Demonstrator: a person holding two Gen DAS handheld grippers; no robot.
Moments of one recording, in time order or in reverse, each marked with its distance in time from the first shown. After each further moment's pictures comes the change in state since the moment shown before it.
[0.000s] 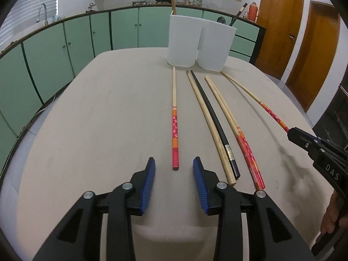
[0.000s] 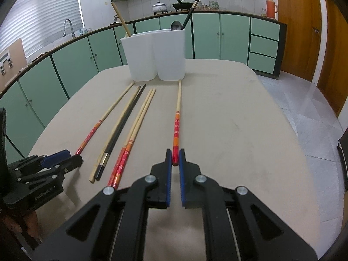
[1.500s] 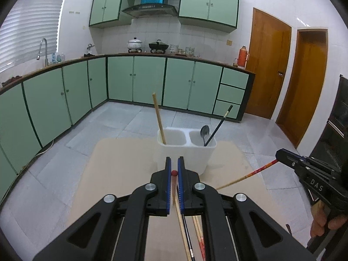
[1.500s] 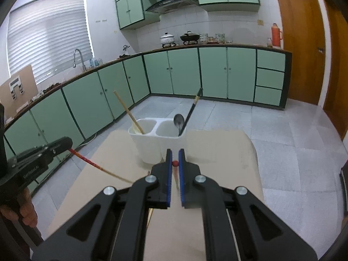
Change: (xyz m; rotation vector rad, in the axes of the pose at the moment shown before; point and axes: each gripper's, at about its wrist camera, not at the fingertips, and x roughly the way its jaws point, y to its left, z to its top) left arm -0.107 -0.015 0.180 0.015 -0.288 -0.044; right arm -0.079 -0.019 0.178 -0.027 -0.162 0.078
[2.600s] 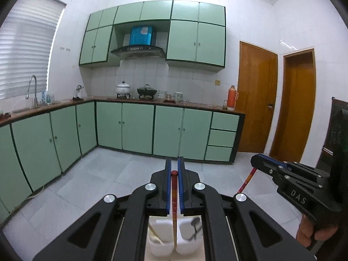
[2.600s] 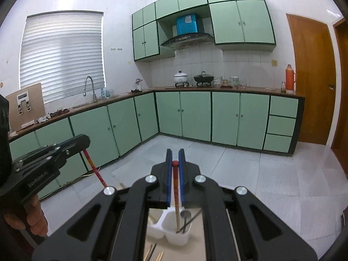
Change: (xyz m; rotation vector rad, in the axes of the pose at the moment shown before) left arm 0.025 -0.018 0.157 0.052 -0.284 -0.050; right arm 0.029 0.003 0.168 -0.085 -0.243 0.040
